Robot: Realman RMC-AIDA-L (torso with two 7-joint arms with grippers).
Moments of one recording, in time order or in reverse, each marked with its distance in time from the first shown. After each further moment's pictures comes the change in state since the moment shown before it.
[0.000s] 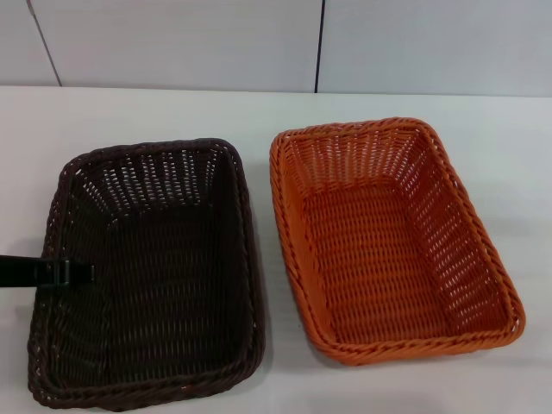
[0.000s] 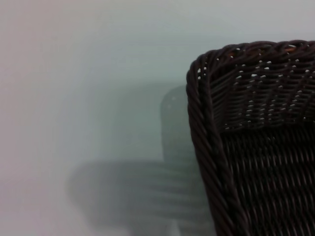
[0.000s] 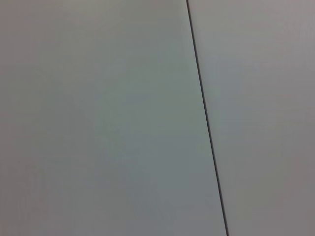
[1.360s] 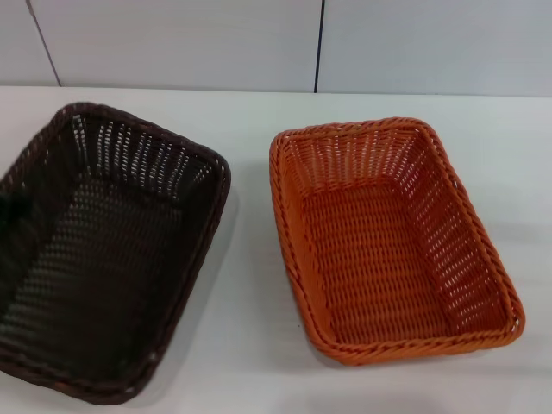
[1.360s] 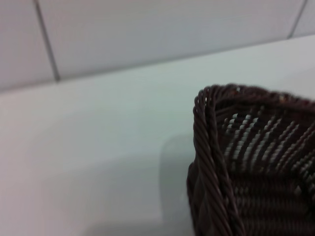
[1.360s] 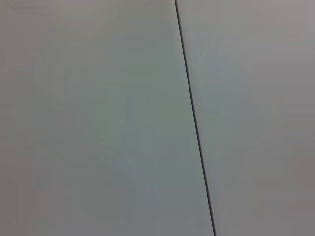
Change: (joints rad) left arm -0.152 0.008 -0.406 0.075 -0.180 -0.093 0.605; right arm -0.022 0.006 0.009 0.005 0.007 0.023 0.000
